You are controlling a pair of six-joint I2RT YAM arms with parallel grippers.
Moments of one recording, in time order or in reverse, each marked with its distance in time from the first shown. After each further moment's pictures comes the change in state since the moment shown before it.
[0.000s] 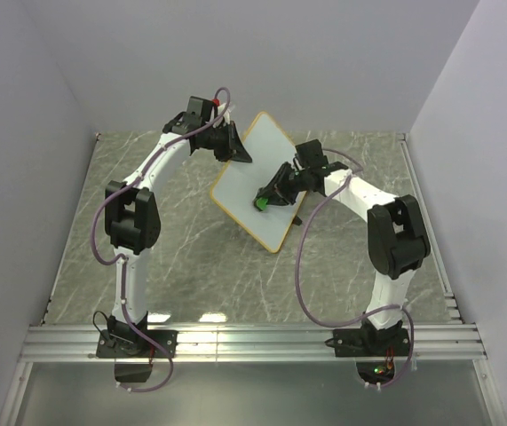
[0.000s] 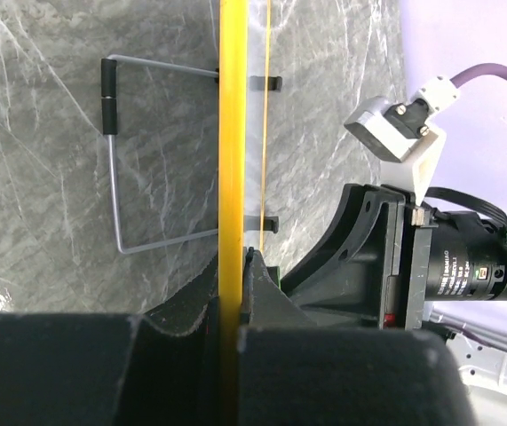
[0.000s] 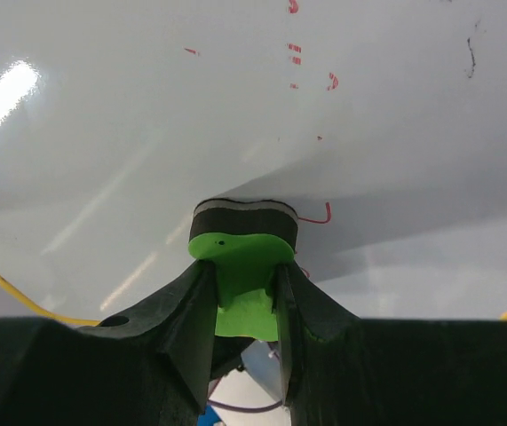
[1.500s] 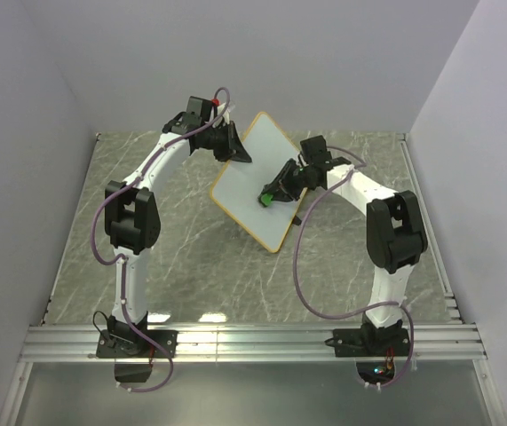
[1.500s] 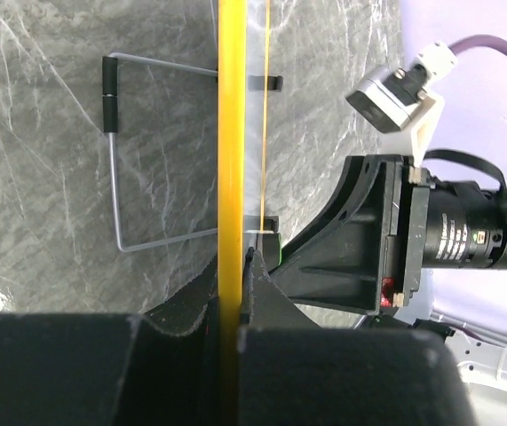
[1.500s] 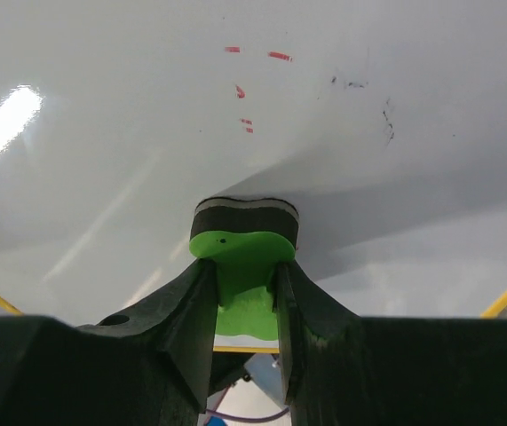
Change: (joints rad) left arm 0.002 0.000 0.000 -0.004 0.002 0.003; right arm -0.039 0.039 0.039 -0.023 0.006 -0.008
